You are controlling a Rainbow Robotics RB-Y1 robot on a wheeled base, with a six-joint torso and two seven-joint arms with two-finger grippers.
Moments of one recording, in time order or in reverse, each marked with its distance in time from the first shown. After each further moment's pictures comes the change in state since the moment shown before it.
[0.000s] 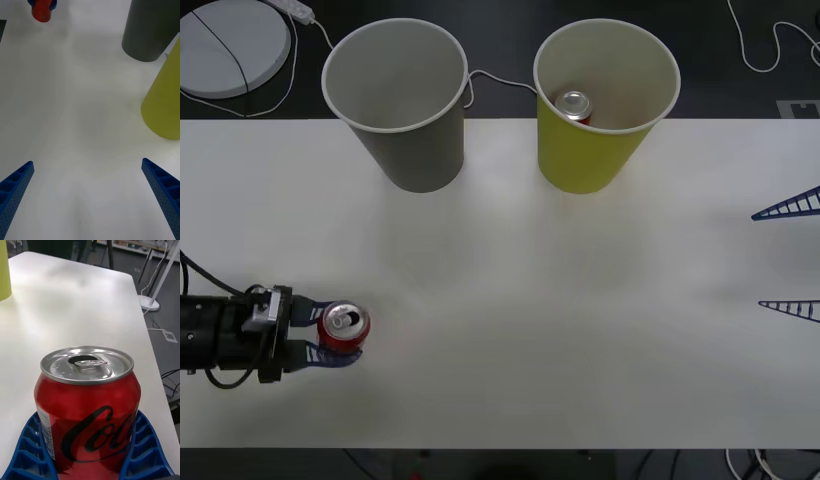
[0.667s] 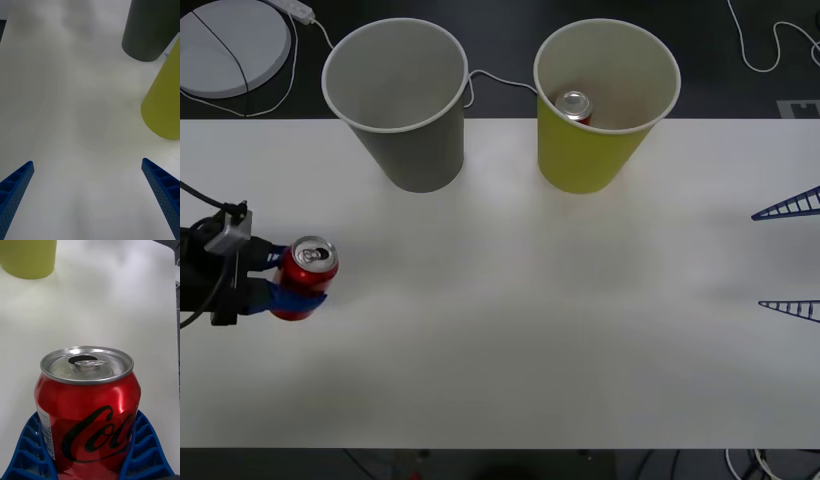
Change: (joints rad) right arm 0.000 0.000 0.000 0.000 0.000 0.000 0.000; left arm 0.014 0.088 0.224 -0.364 -0.239 0.014 0.571
